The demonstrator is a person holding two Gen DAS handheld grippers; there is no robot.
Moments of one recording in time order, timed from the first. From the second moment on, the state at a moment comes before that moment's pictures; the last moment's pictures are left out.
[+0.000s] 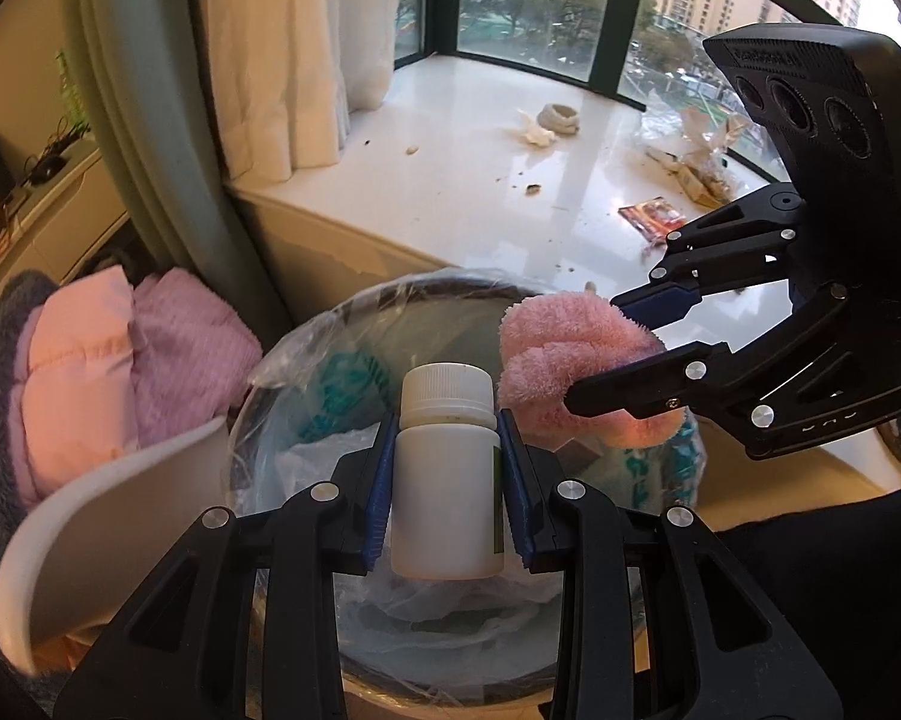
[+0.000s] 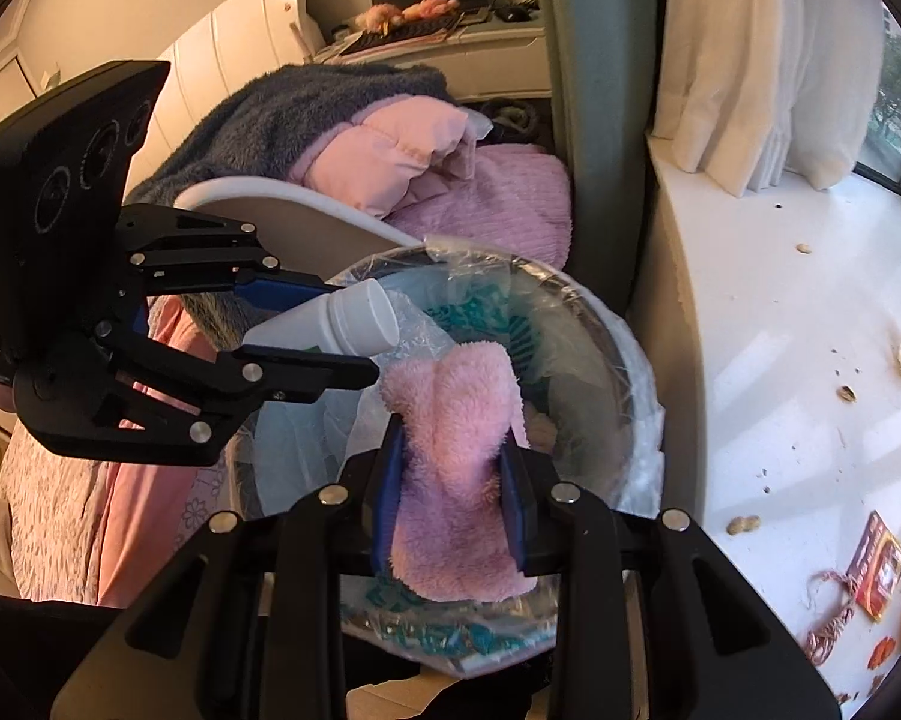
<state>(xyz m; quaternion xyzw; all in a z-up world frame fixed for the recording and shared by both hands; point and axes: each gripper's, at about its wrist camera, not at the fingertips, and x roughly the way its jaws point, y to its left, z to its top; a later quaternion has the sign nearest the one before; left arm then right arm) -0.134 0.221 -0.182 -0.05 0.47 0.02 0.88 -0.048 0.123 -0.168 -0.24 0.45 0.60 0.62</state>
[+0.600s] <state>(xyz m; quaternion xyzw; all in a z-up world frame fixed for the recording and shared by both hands) -0.139 0.245 -0.219 -0.10 0.49 0.08 0.86 -0.039 0.151 -0.207 -0.28 0.45 0.61 0.59</state>
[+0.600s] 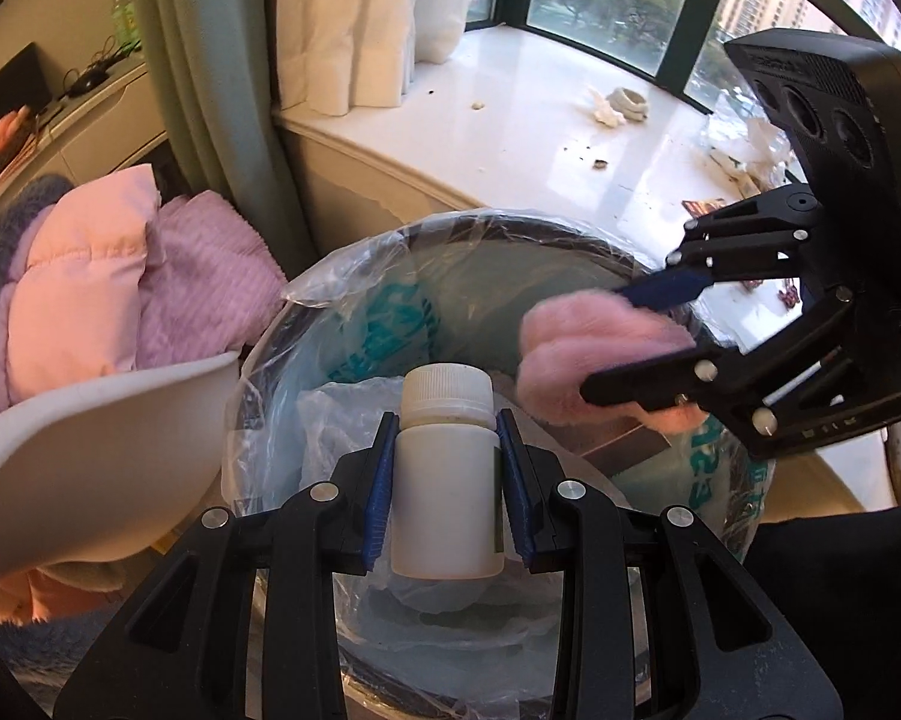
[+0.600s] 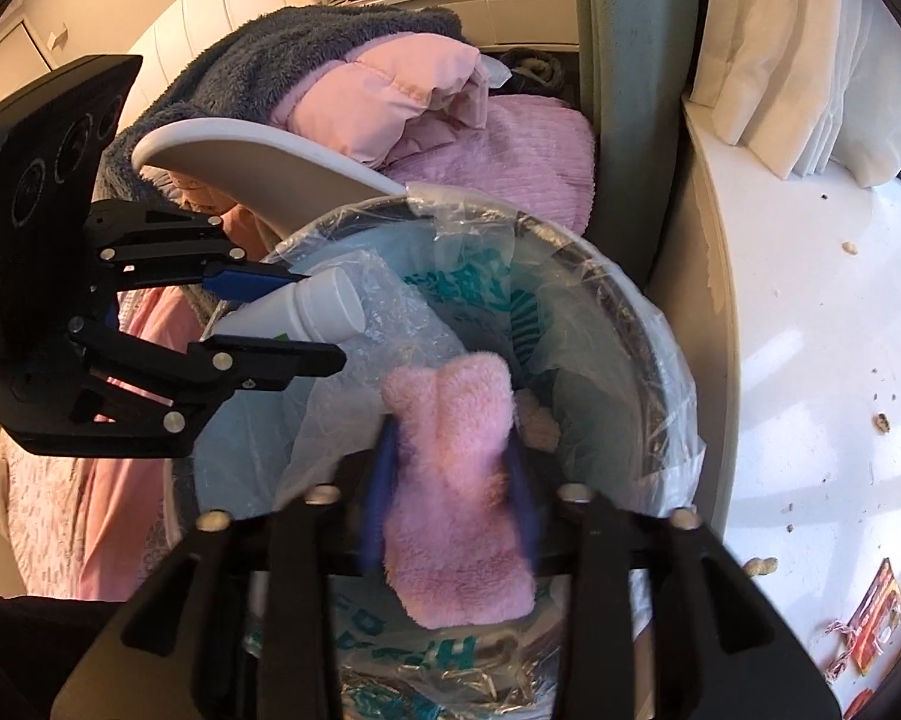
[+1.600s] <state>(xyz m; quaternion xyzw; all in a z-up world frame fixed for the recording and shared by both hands) -0.044 0.132 -0.152 0.03 0.42 -0.07 0.90 0.053 -0.035 -0.131 -0.15 0.43 0.43 0.78</state>
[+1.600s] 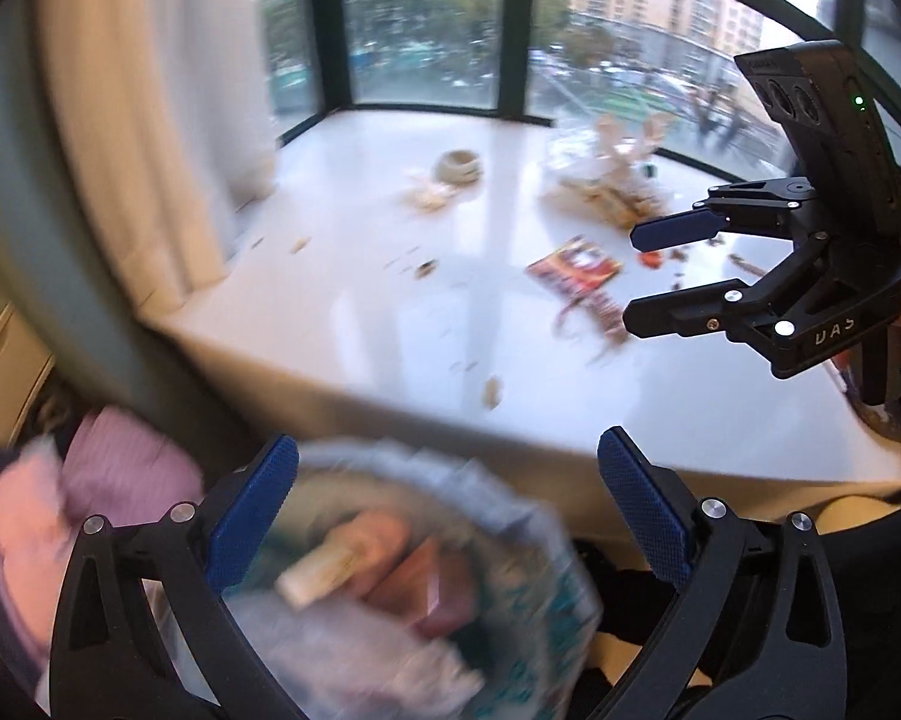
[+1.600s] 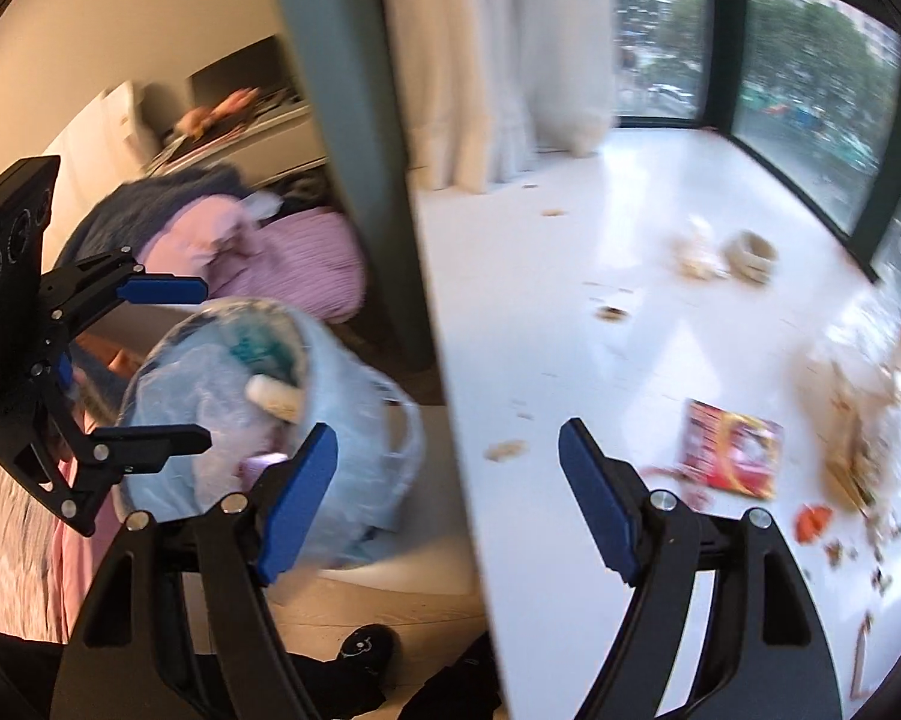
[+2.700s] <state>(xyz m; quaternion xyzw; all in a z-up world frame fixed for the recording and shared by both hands) 0.147 -0.066 -0.114 0.12 0.38 -0.24 0.89 0.166 -0.266 -0.100 -0.05 0.41 0.22 0.89</state>
